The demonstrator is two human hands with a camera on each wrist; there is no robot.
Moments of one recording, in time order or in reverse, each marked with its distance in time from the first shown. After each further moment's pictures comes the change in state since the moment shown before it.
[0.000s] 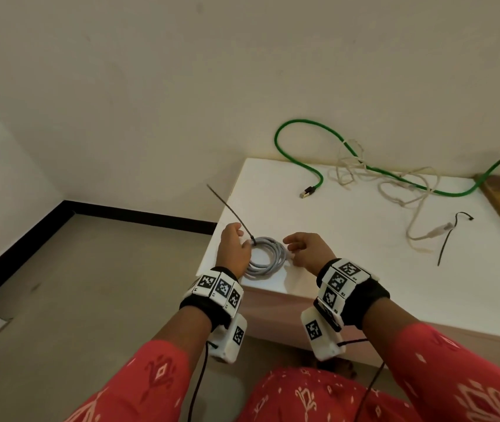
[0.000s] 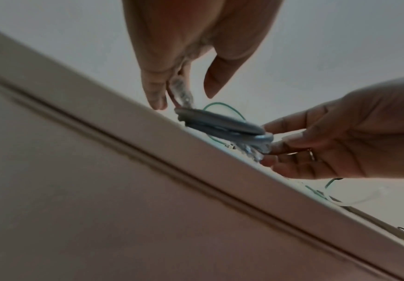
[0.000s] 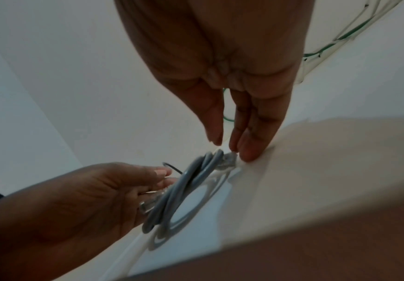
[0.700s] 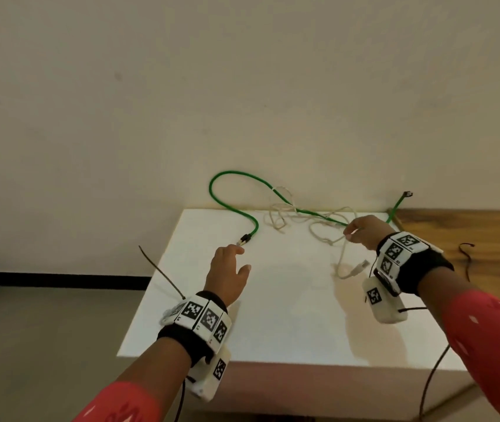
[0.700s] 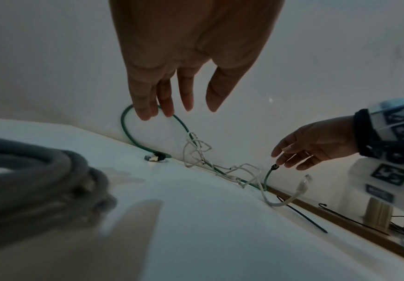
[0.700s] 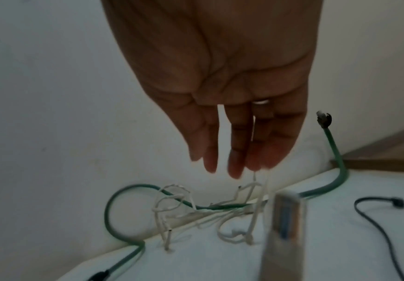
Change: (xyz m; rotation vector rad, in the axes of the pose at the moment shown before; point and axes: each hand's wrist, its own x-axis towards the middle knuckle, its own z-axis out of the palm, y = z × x) left_hand 0.020 0.089 0.069 0.200 -0.164 0.325; right_hand 0.012 0.023 -0.240 -0.373 0.393 0.167
